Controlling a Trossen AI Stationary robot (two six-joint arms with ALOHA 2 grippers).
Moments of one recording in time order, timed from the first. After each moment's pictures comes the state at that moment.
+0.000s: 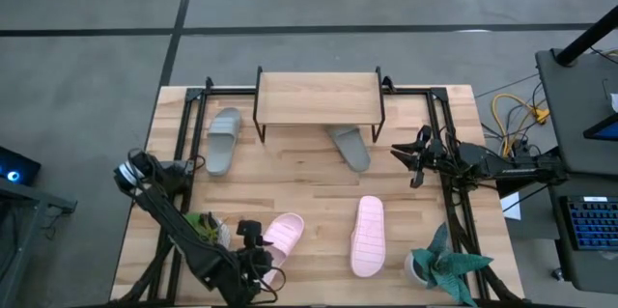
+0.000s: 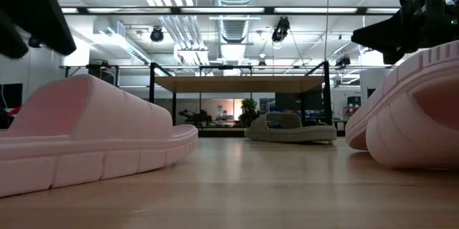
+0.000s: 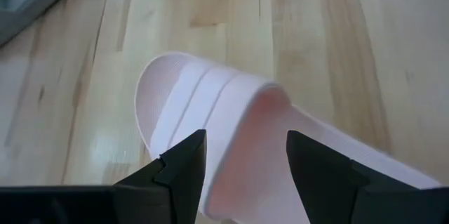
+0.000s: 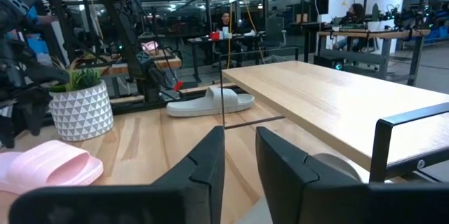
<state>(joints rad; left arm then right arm) -0.85 1.80 1.26 -0.73 -0.66 -0.69 0.02 0.07 0.01 0.11 0.29 0.05</state>
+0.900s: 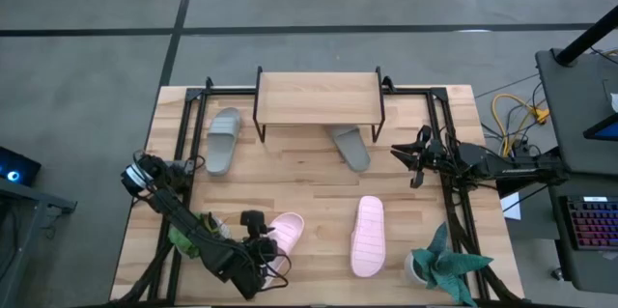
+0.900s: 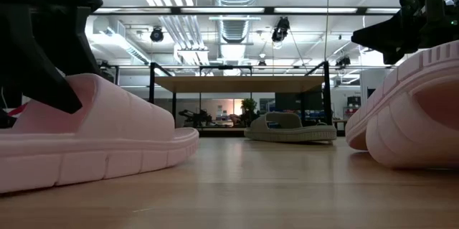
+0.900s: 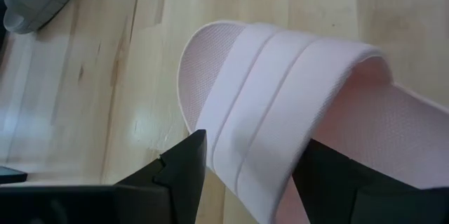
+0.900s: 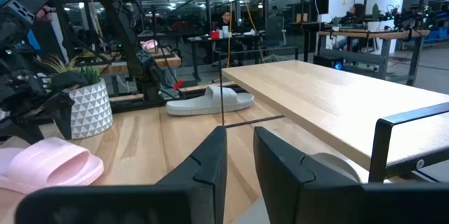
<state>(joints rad) -0.78 1.85 1.22 -0.77 -0.72 -0.70 0.02 0.07 0.01 0.11 0.29 0.04</state>
